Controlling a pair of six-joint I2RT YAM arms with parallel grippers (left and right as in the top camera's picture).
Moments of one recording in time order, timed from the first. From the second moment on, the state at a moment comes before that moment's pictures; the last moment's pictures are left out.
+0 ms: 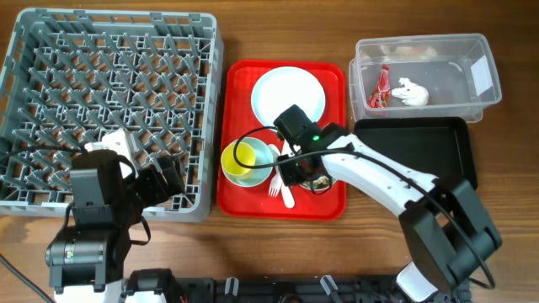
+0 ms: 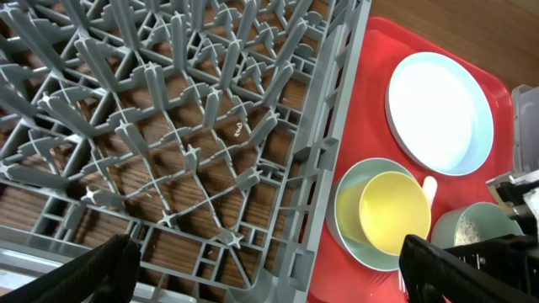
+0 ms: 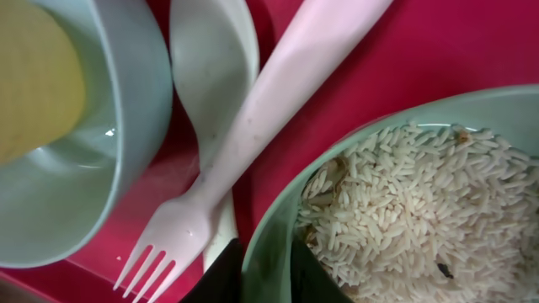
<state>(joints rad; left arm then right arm) 0.03 0.75 0.87 -0.96 0.08 -0.34 0.66 1.77 1.09 -0.71 -0.12 0.36</state>
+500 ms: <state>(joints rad) 0.03 0.75 0.87 -0.96 0.08 -0.34 0.66 1.76 1.09 -0.75 -0.08 0.40</state>
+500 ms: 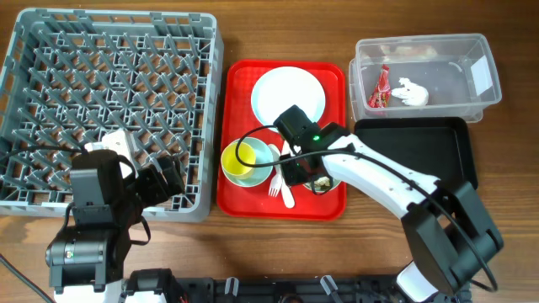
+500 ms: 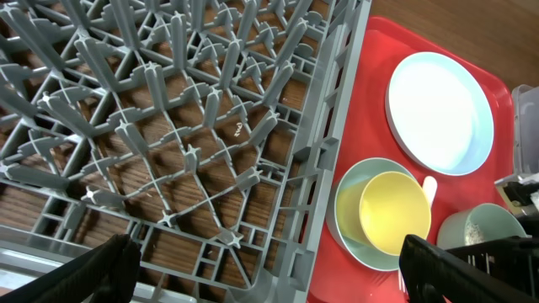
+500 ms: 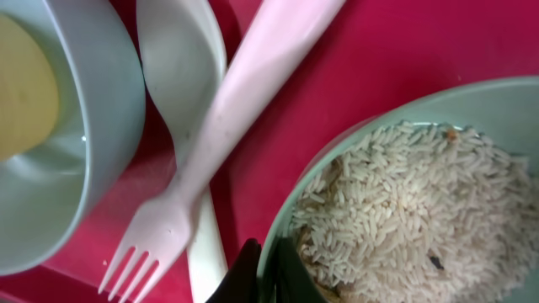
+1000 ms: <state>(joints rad) 0.03 0.75 0.87 -0.96 0.08 -0.34 0.29 1.37 1.14 -0.87 -0.28 0.44</state>
